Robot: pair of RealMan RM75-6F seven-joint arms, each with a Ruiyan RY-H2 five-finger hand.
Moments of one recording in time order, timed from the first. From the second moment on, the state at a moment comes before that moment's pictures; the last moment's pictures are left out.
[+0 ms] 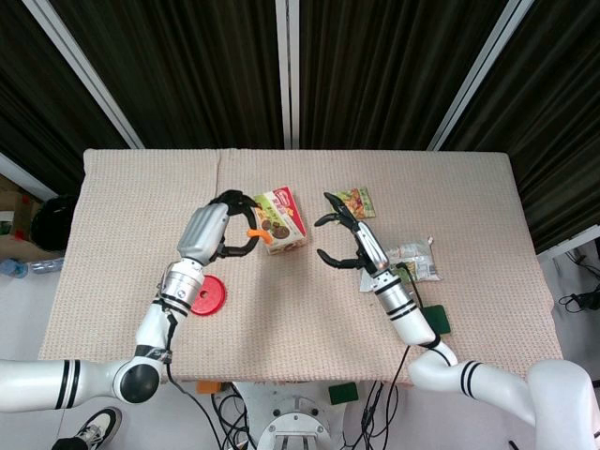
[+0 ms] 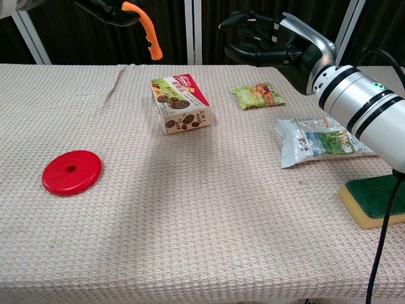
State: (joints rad) left arm -0.81 -1.37 -0.37 -2.01 0.72 1.21 0.28; right arm 0.72 -1.79 0.26 -1.19 -1.46 1.14 1.01
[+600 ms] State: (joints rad) left arm -0.84 -1.39 -0.36 -2.02 0.72 1.22 0.33; right arm 0.74 -1.81 0.28 -1.23 -1.44 1.11 1.08
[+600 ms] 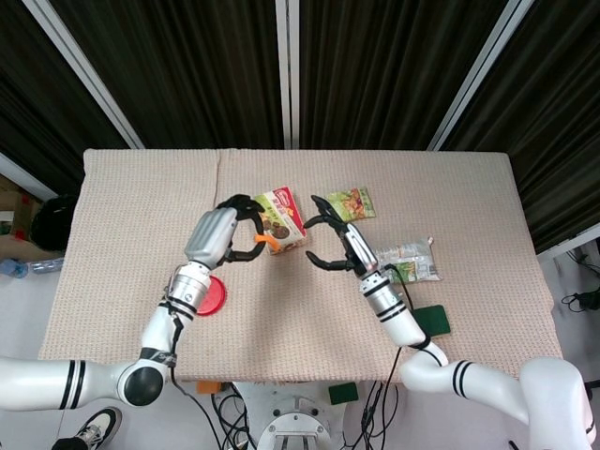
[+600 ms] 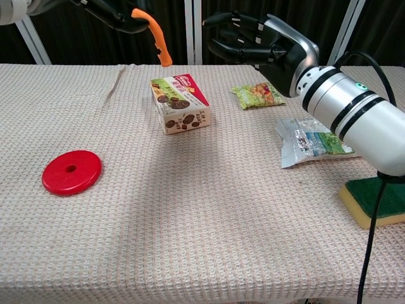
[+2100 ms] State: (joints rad) left arm -0.85 -1.43 -0.34 -2.02 0.72 1.21 0.34; right arm 0.80 -1.90 0.33 -1.25 -1.35 0.98 1.01
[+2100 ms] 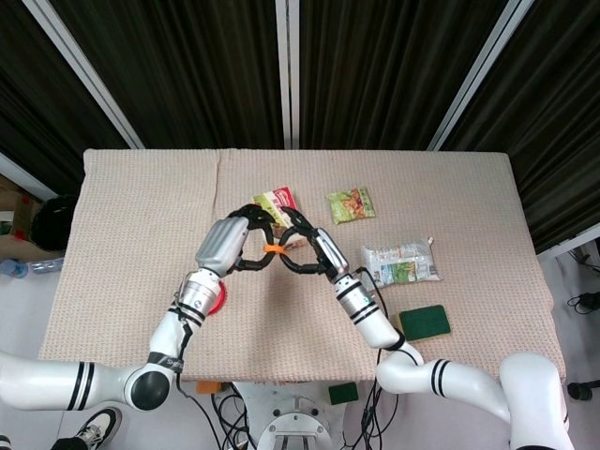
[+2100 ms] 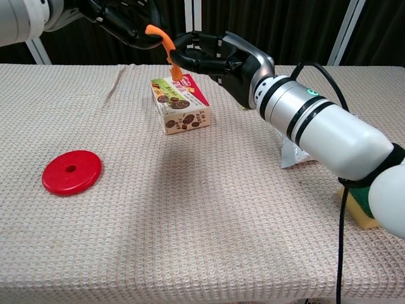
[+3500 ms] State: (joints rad) left arm -0.83 -1.36 -0.36 -2.06 0.71 1.20 0.30; right arm 0.74 -1.87 0.31 -1.25 -1.35 1.00 1.01
